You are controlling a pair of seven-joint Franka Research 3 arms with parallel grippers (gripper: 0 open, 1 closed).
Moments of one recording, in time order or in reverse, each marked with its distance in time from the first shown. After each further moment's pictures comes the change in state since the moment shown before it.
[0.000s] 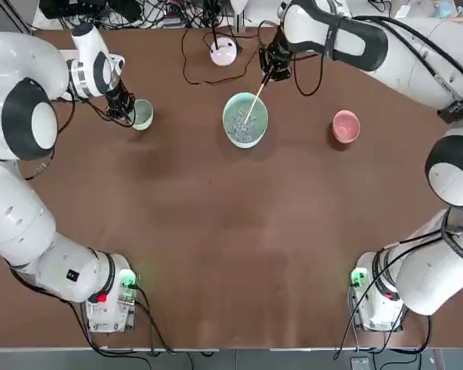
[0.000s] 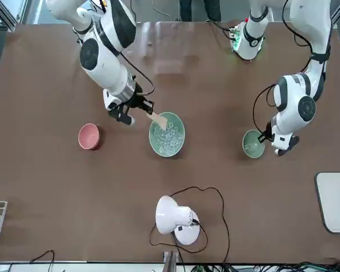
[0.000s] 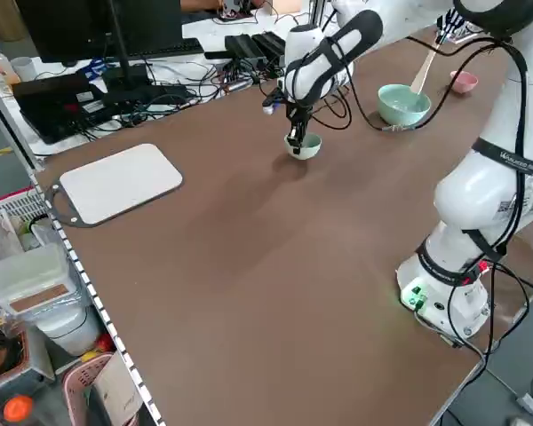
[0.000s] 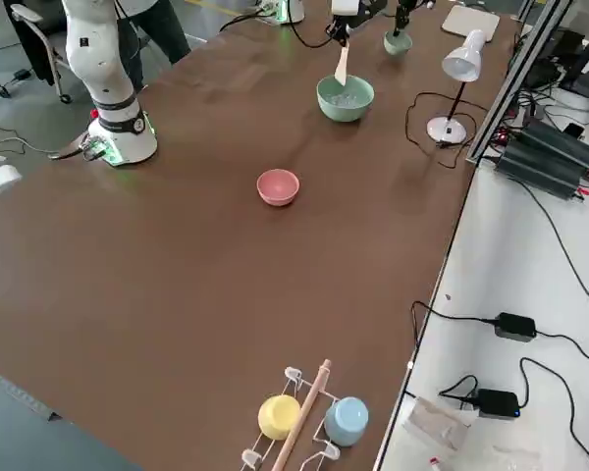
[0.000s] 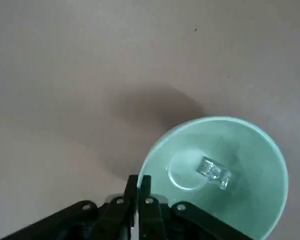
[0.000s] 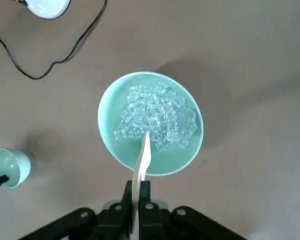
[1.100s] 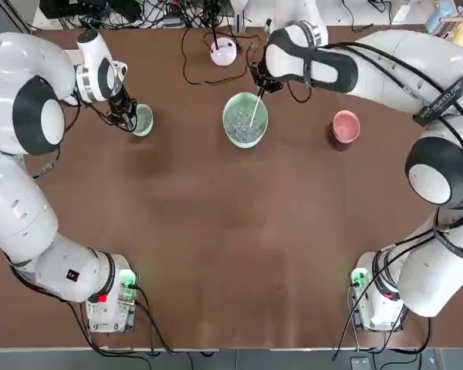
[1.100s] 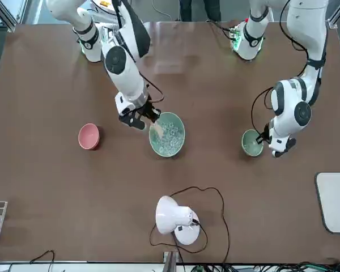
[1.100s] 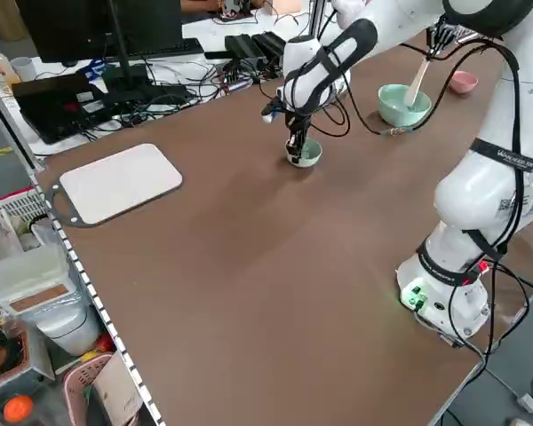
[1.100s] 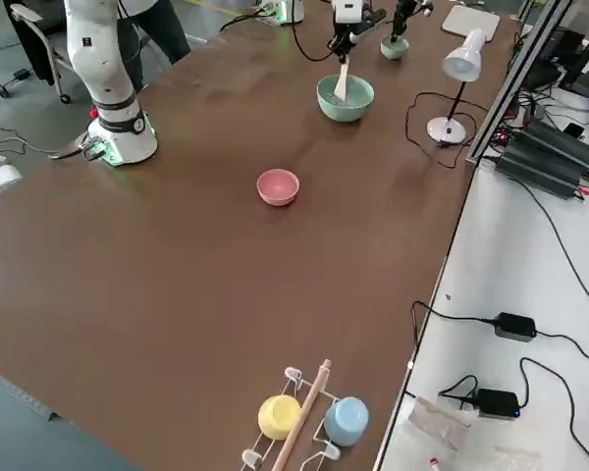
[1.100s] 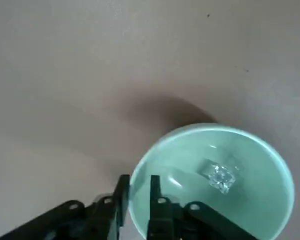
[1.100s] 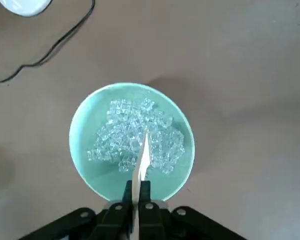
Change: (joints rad) left arm -0.001 0.052 -0.004 0.005 -0.002 0.019 0.006; right arm 0.078 0.093 0.000 0.025 -0.192 0.053 0.074
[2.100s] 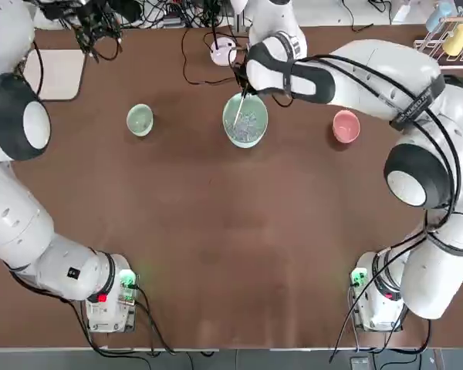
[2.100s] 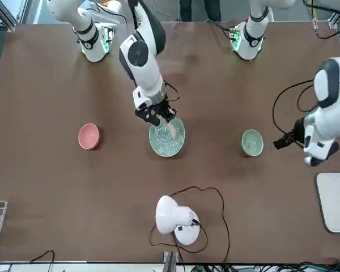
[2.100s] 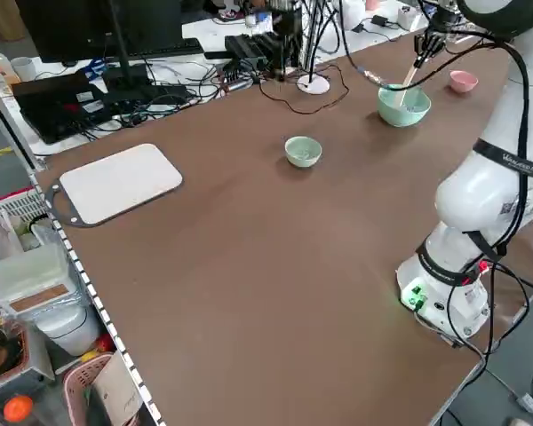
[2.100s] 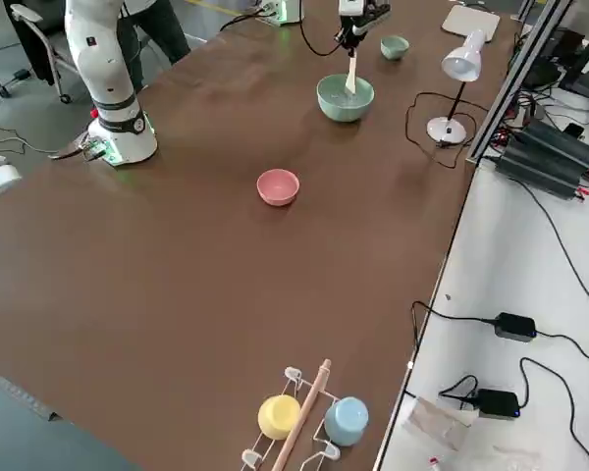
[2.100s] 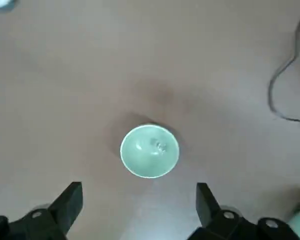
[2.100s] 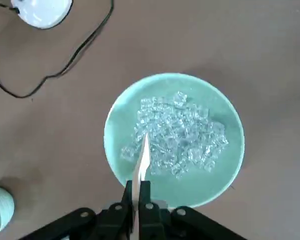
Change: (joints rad) left arm 0.049 -0.088 0.009 0.604 0.036 -0.654 0.010; right arm 0.065 0.109 -0.023 0.129 -0.018 0.051 0.206
